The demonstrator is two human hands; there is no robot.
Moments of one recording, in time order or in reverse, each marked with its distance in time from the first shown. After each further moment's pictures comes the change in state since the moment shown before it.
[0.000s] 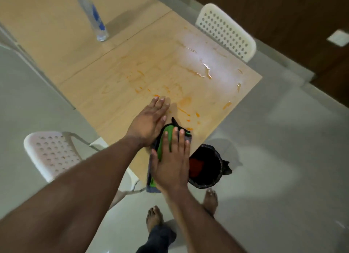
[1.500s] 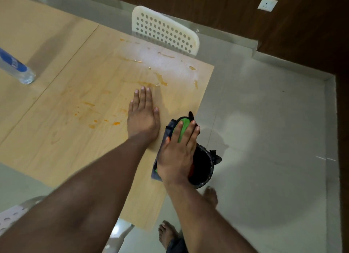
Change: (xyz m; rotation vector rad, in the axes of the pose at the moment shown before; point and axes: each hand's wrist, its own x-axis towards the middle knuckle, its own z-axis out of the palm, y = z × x) left_hand 0.128 0.052 0.042 0.165 0.018 -0.104; right_hand 0.080 0.045 -0.010 0.051 0.196 0.643
